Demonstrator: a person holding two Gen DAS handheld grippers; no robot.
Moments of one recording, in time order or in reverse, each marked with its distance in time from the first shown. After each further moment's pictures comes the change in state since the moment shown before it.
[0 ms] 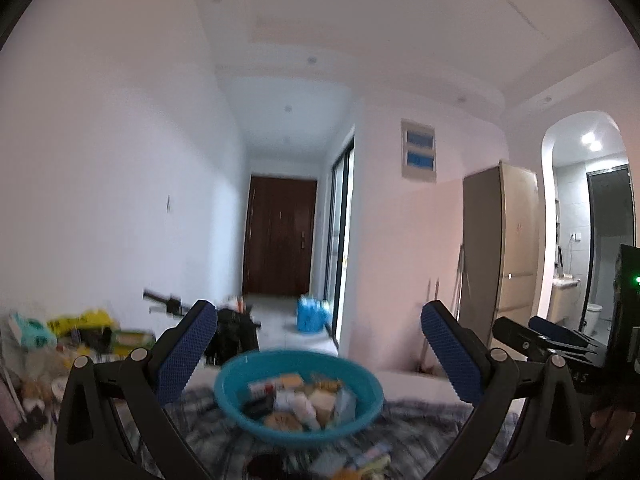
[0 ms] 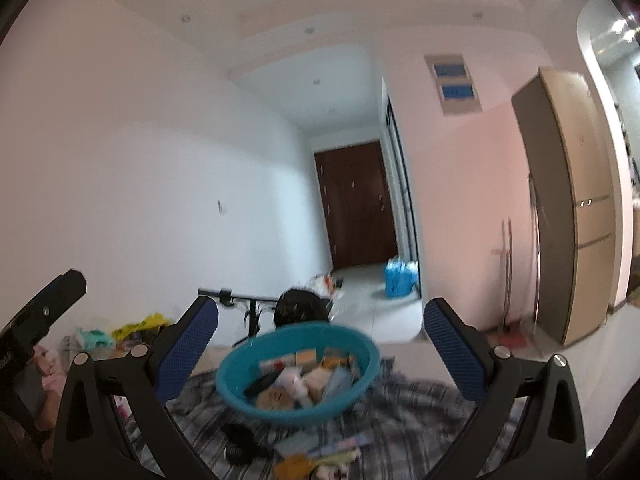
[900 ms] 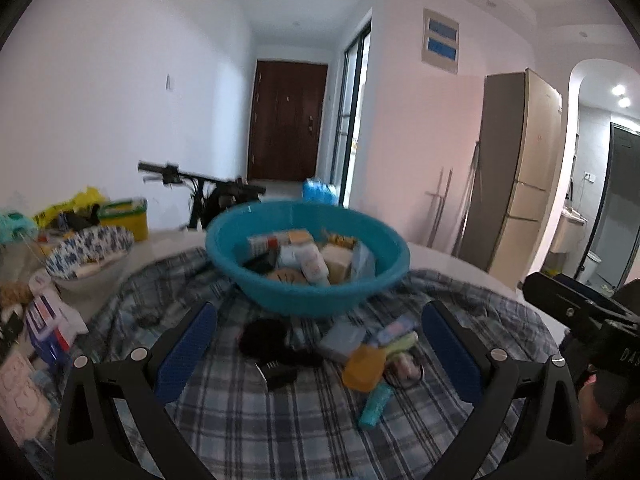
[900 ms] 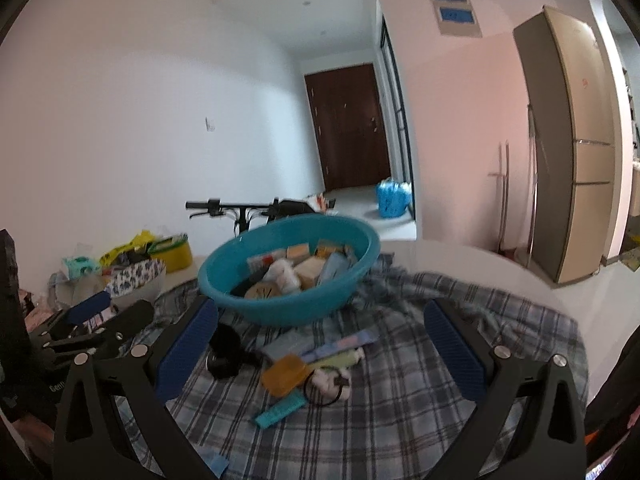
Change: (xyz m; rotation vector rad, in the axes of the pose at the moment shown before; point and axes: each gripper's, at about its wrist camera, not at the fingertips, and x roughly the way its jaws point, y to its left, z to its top) left arm 0.071 0.012 -0.139 -0.053 0.423 0.025; right arm 0.039 0.000 -0.098 0.017 0.287 -0.027
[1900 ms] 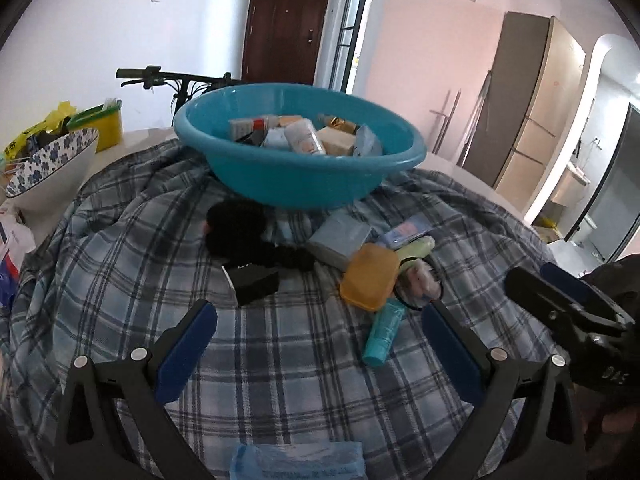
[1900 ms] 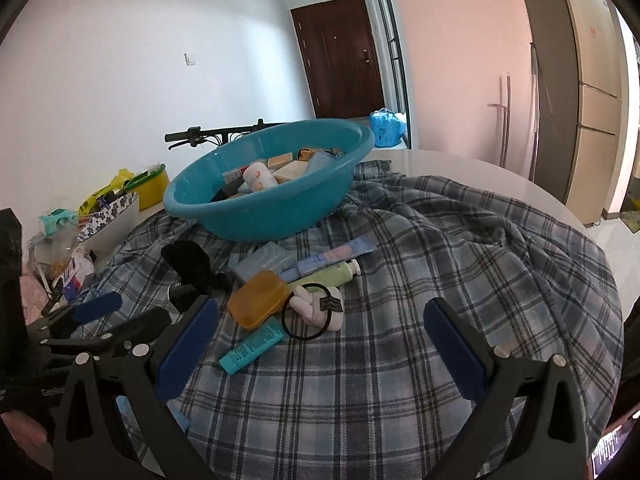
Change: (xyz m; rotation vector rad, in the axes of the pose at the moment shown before) left arm 0.078 0.001 -0.056 -0.033 0.333 -0.013; right arm 0.063 -0.017 -0.059 0.042 0.238 -0.030
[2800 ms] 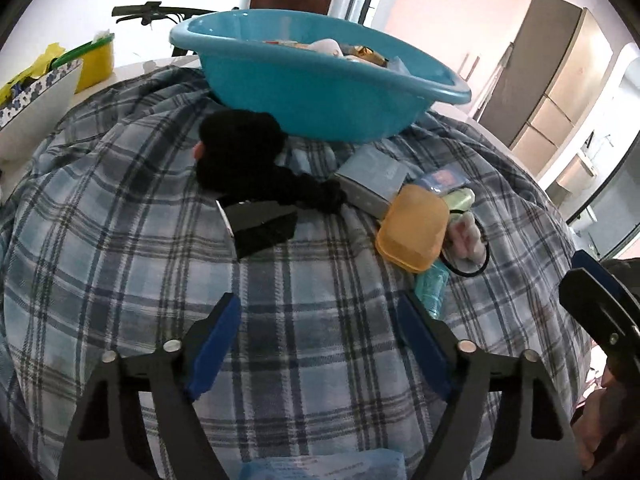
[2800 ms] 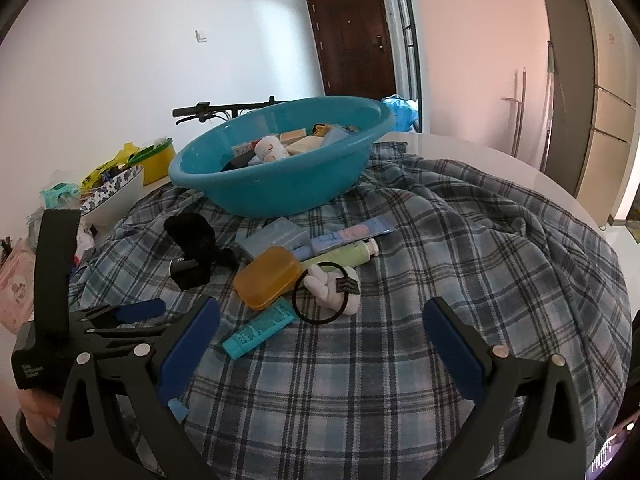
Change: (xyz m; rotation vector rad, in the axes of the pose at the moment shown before) left arm 0.057 0.018 -0.015 -0.060 0.202 -0.021; right arm 0.016 0.015 -0.008 -0.057 0.065 0.022
